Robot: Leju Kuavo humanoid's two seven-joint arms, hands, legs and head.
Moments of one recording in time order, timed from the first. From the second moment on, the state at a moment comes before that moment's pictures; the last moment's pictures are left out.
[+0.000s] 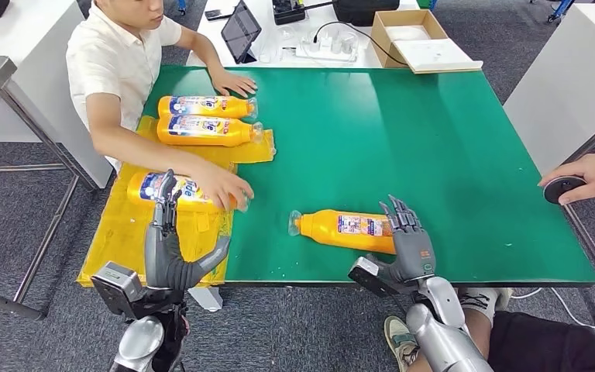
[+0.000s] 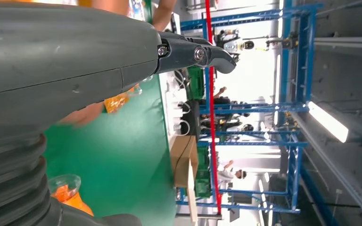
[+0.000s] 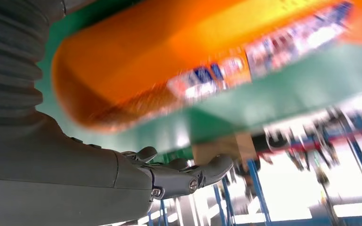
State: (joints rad) left arm -0.04 -0.15 -0.26 -1.54 0.00 0.20 -0.53; right arm -0.33 -0.08 0.11 -0.74 0.89 -0.53 -0.38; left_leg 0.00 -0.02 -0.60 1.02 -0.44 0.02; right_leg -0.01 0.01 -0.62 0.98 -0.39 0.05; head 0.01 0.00
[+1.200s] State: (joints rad) left arm -0.08 -0.15 -0.26 -1.47 0.02 0.16 -0.49; right arm -0.60 -0.10 0.23 -0.43 1.02 -0.22 -0.17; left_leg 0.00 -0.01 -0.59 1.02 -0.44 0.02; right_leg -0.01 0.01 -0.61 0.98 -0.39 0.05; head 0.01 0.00
